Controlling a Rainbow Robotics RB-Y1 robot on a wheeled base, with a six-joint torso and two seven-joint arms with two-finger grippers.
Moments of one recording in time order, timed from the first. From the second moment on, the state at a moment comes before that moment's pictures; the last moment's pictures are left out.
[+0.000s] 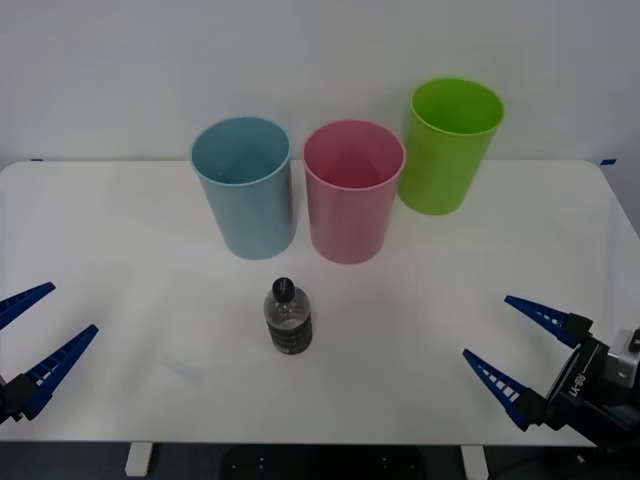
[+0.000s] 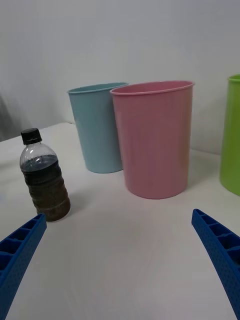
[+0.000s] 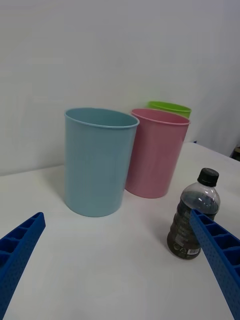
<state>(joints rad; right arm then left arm) 0.33 -0.40 -0.20 -1.66 1.00 -1.08 0.25 0.35 0.40 0.52 -1.66 -0.96 -1.22 0.00</state>
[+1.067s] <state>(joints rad) 0.14 -0.30 0.08 -1.54 1.16 -0.94 0.27 0.35 0.40 0.52 -1.66 -0.96 -1.22 0.00</state>
